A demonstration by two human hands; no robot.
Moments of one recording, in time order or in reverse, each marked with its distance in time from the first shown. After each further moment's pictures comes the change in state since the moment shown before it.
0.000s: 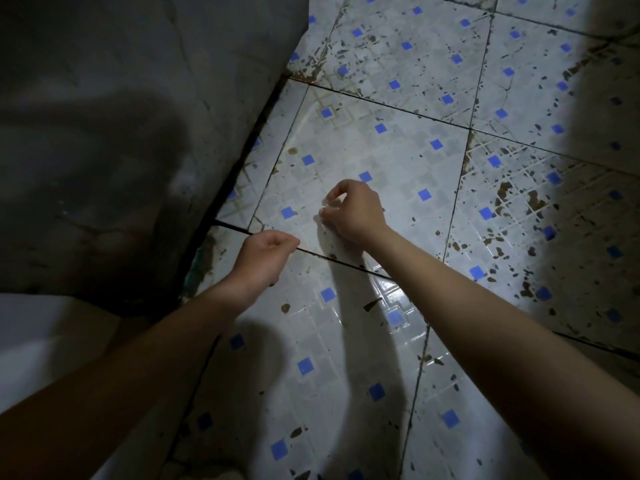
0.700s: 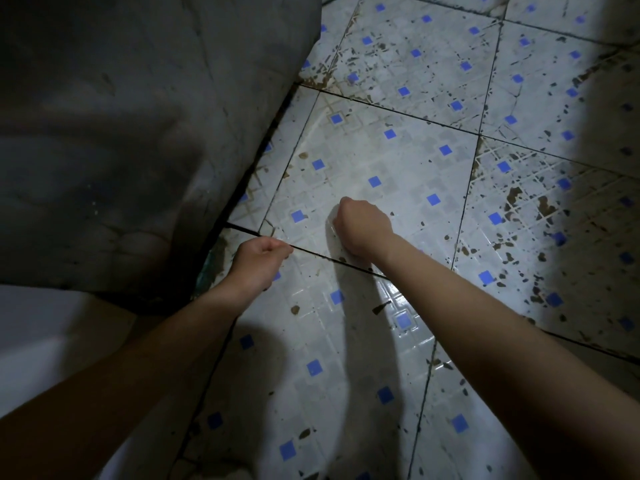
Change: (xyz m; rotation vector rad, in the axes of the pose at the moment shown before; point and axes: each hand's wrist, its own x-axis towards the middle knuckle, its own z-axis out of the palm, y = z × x) left_hand 0.006 -0.013 -0.017 0.043 0.063 0.001; right_hand -0.002 0.000 0.007 -0.550 -0.160 -0.112
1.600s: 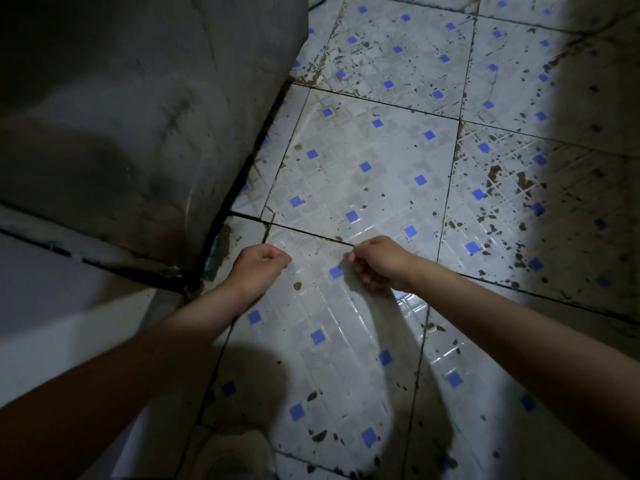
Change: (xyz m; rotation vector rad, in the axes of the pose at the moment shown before) left_hand -0.038 -0.016 -0.011 0.128 -0.060 0.035; right_hand -0.090 0.022 0.011 1.039 -0.347 0.412
